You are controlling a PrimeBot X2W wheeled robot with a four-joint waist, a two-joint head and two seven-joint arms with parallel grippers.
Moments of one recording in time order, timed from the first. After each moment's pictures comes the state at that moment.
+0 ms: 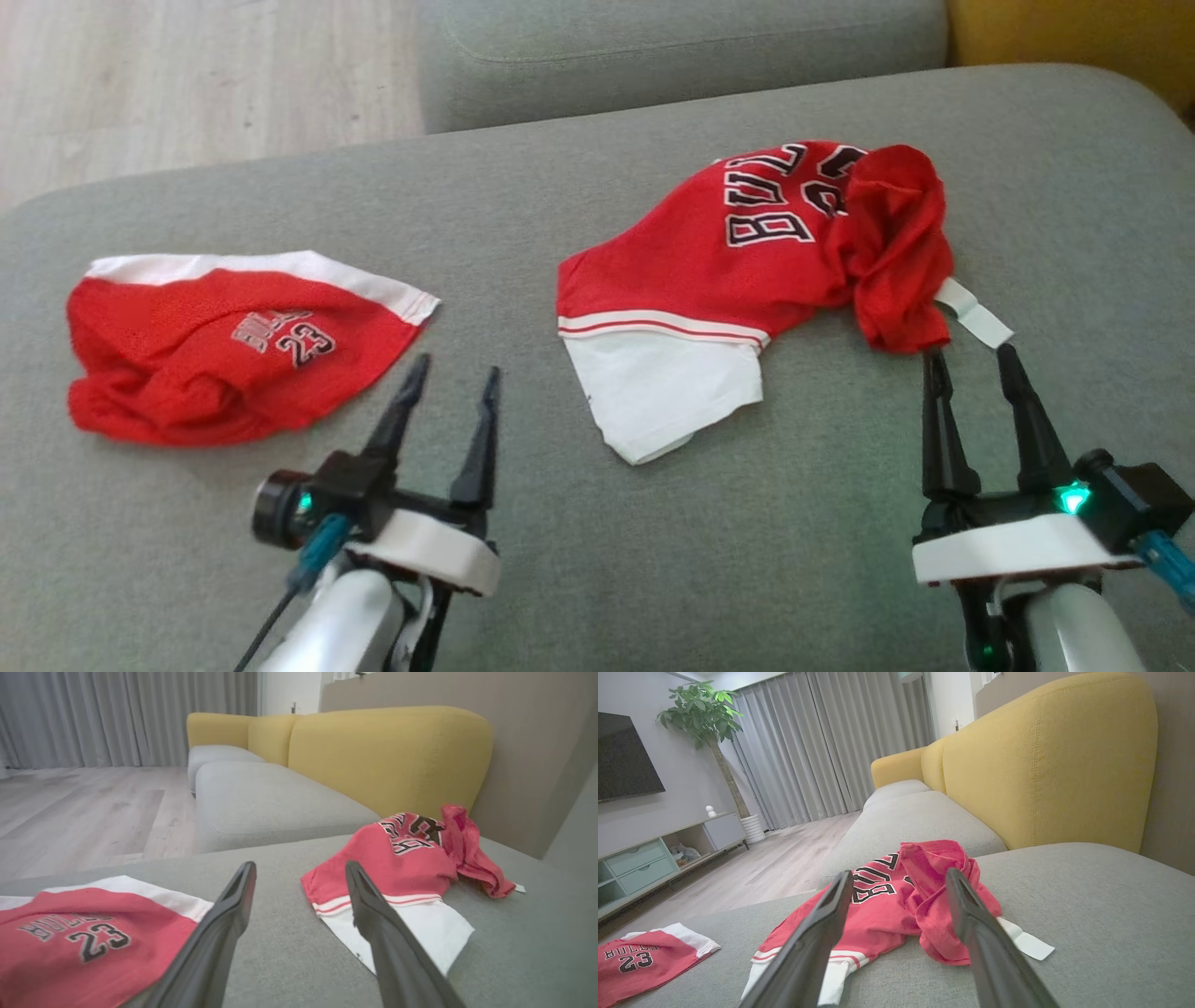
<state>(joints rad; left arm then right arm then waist) -0.25 0.21 -0.57 0.31 -0.45 0.11 -0.25 -0.01 -0.04 0.03 0.14 0.25 0.13 -0.25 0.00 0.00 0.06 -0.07</state>
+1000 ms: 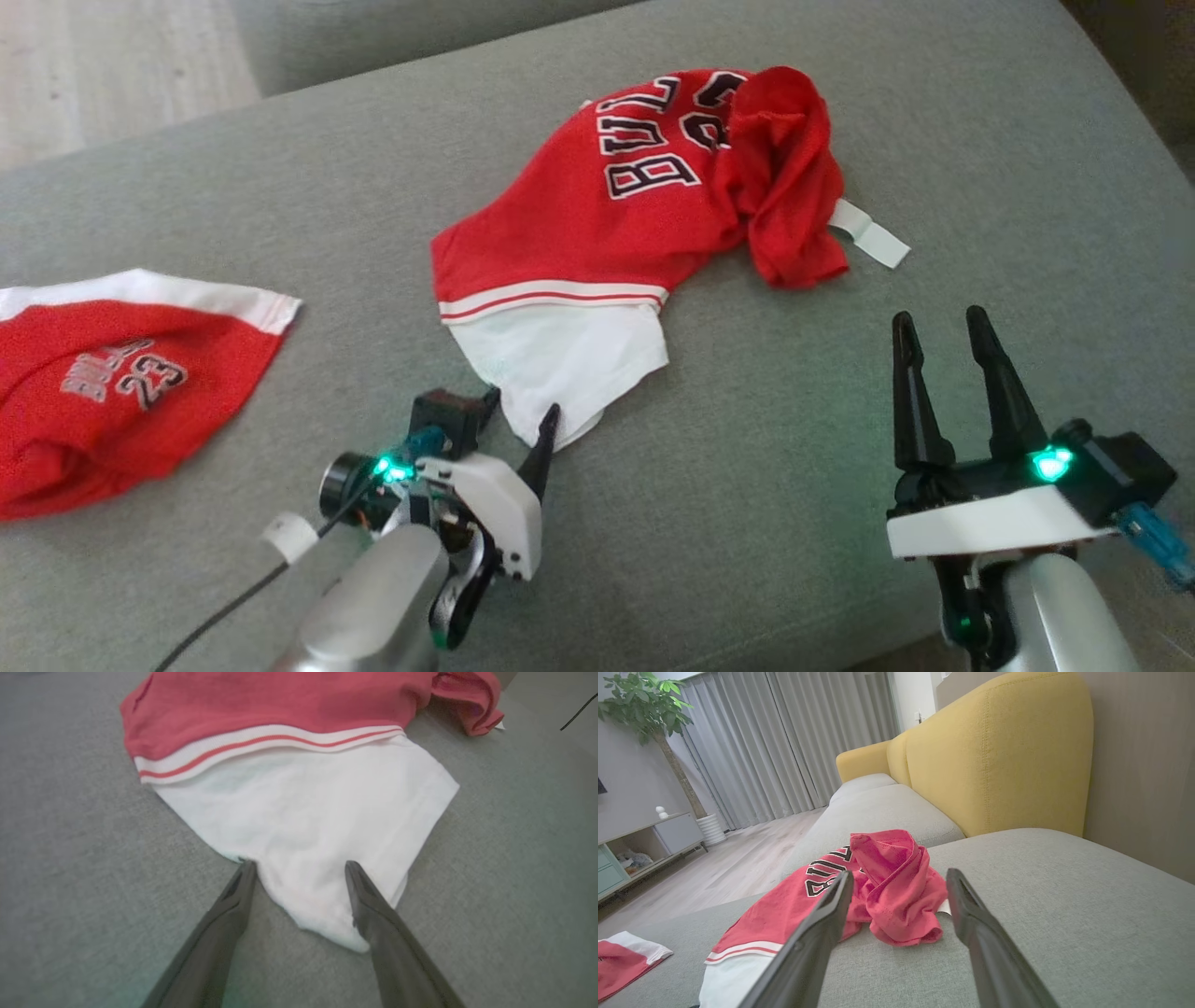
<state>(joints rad) -0.43 0.11 -0.69 0.62 -0.51 0.03 0.08 -0.06 -0.04 0.10 0.11 0.26 0.13 -0.25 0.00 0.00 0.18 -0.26</state>
